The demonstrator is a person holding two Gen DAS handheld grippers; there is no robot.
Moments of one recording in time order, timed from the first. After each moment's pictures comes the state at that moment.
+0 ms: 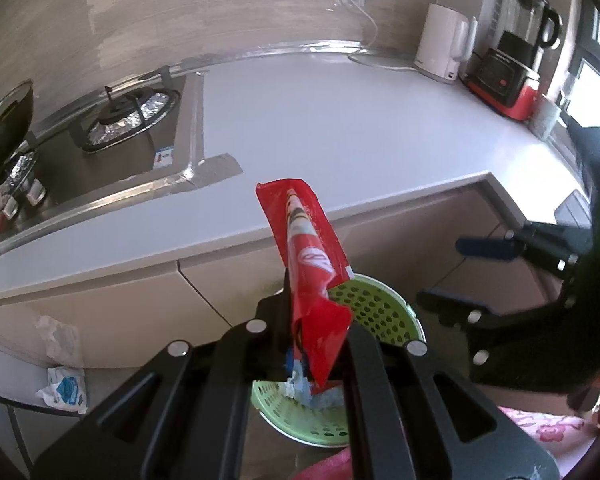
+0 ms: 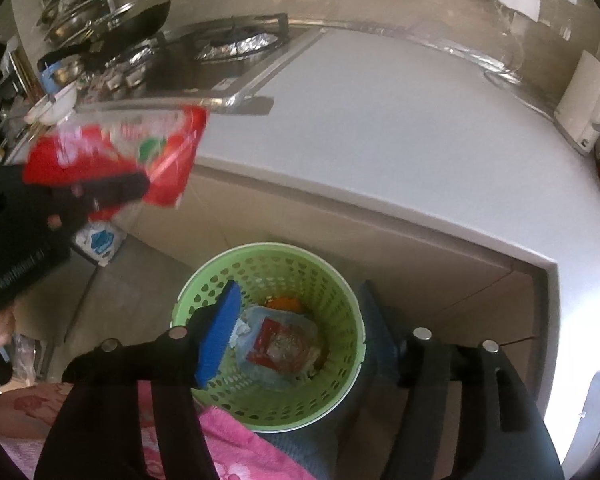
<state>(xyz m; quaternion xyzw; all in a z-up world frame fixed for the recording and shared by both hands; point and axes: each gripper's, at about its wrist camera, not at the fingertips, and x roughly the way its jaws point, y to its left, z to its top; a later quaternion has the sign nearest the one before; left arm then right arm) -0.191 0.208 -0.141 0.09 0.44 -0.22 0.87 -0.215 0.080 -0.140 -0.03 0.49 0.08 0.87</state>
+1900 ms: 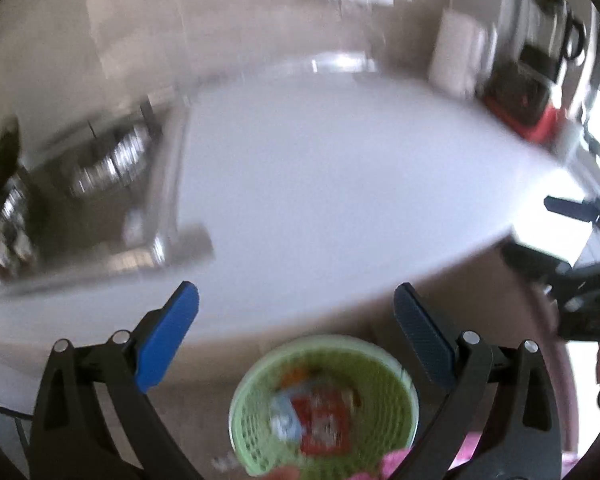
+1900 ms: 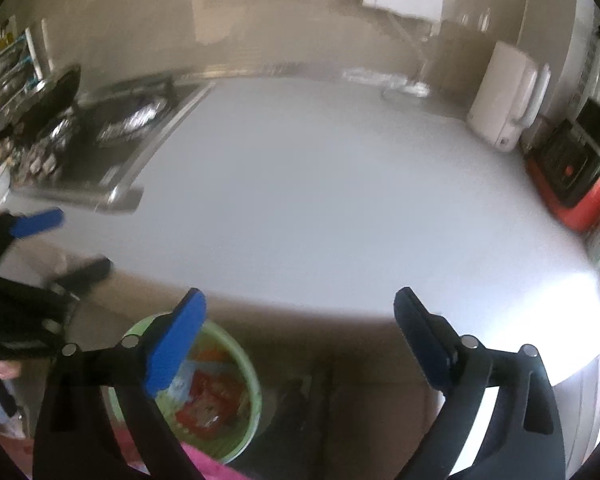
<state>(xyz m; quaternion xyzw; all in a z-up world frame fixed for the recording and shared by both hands) -0.110 0.139 -0.106 0.10 0.41 -0.19 0.89 -0.156 -0.037 -0.084 -0.01 0.44 -0.03 0.90</state>
